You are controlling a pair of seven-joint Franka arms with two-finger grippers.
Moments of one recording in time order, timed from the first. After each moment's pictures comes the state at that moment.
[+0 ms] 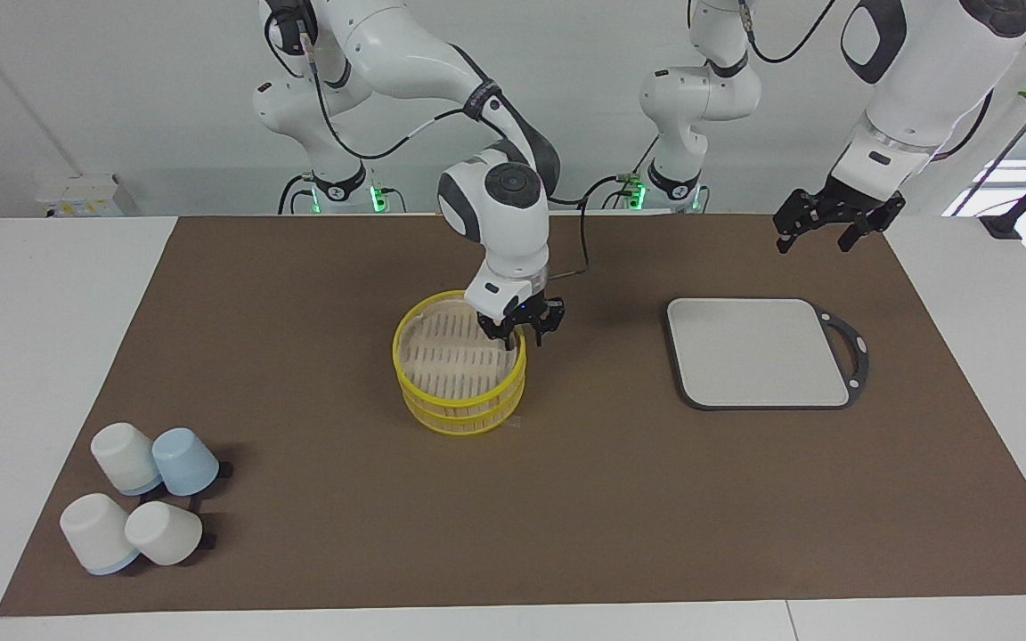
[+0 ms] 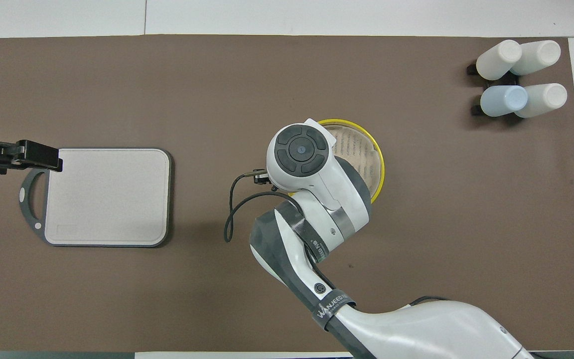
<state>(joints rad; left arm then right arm) -0.07 -0.05 0.01 -1.68 -0.02 1.61 -0.02 0.65 0.42 -0.04 -1.65 0.05 2.13 0.52</state>
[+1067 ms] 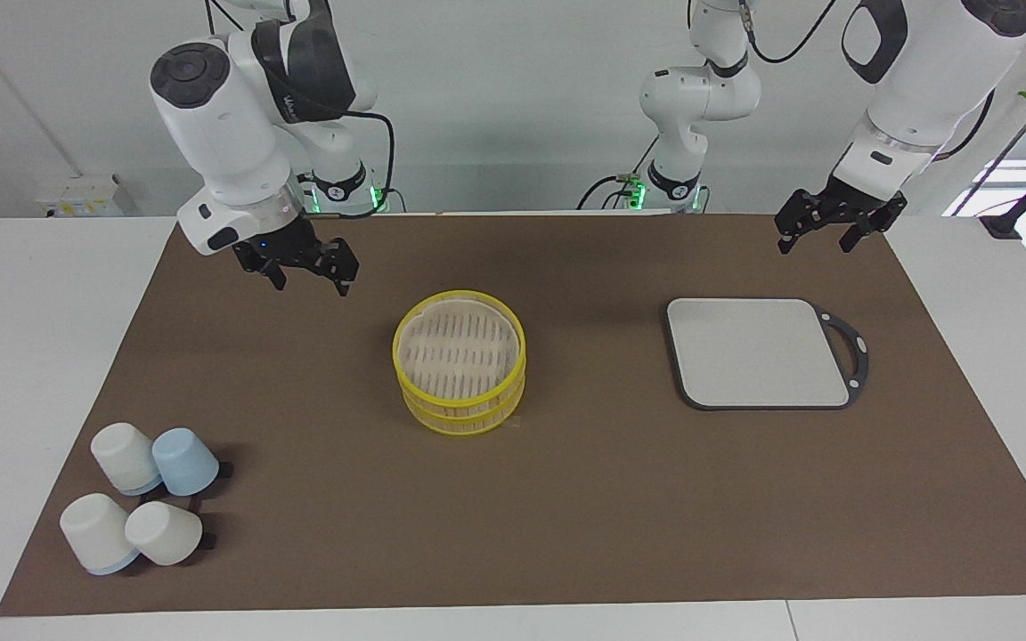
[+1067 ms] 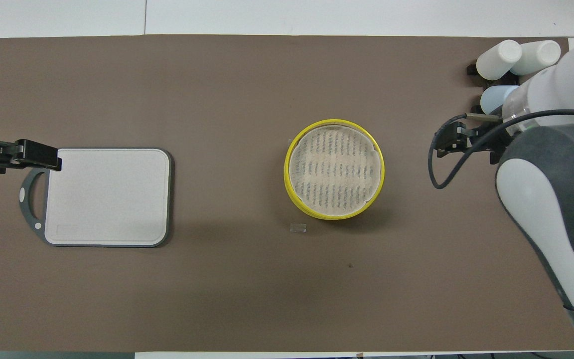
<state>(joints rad) -0.07 -0.05 0.01 -1.68 -0.02 1.61 -0.02 0.19 0.07 -0.07 -1.65 0.05 1.62 0.26</state>
